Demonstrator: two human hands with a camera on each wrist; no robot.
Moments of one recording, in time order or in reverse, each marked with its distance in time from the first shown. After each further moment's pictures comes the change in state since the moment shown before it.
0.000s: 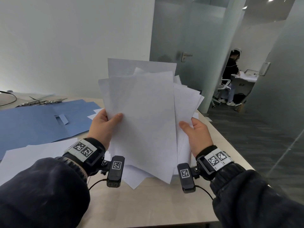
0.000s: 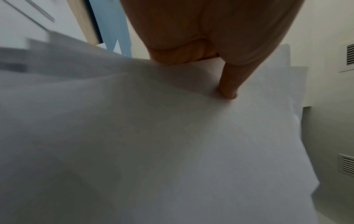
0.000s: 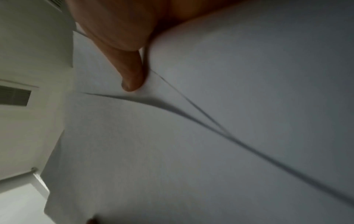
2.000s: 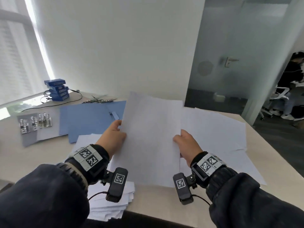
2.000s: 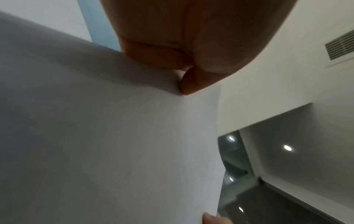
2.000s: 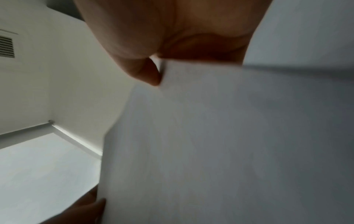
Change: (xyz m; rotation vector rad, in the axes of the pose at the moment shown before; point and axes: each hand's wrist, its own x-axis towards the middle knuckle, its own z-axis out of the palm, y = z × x) left_hand -0.060 0.060 -0.121 0.541 0.157 -0.306; right_hand -0.031 0.002 0.155 -0.095 -0.400 0.318
